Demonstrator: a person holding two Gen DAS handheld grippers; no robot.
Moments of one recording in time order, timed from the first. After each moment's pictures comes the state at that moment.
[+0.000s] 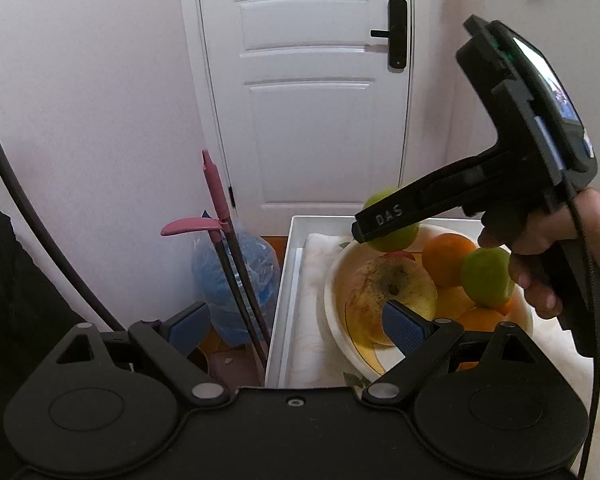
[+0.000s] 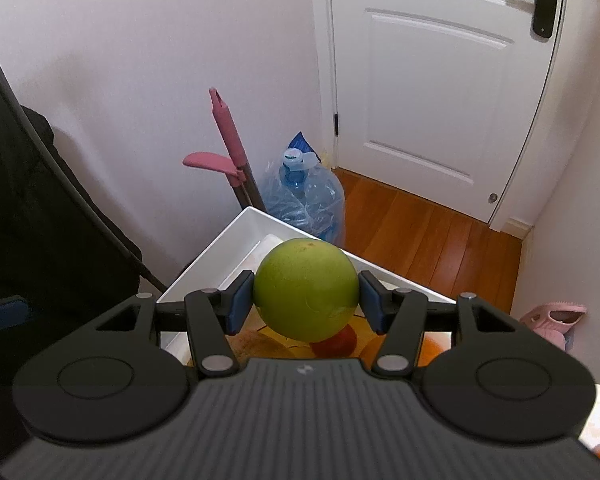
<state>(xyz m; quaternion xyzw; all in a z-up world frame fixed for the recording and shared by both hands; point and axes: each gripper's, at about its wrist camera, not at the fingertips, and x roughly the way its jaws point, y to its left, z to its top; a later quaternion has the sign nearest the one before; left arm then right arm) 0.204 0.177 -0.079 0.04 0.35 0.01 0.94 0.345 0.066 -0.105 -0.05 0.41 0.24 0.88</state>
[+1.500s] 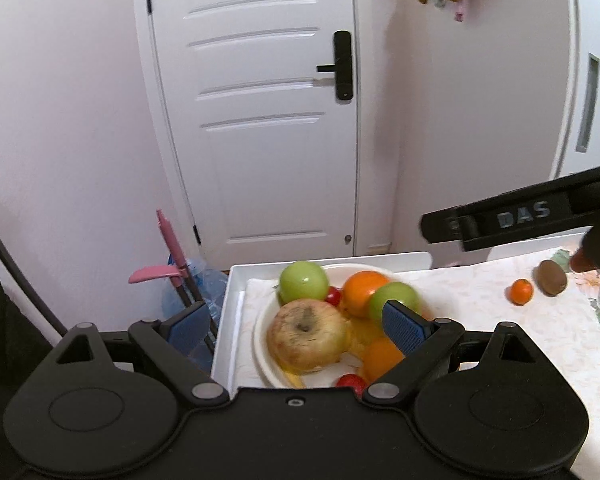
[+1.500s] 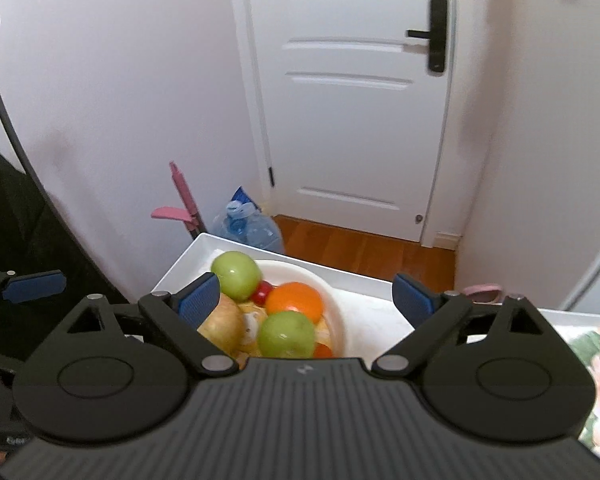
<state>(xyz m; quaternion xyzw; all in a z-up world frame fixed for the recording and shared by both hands) 0.168 0.125 -0.026 0.06 0.31 -0.05 0.95 0.222 -0.051 -0.008 0.00 0.33 0.14 0.93</state>
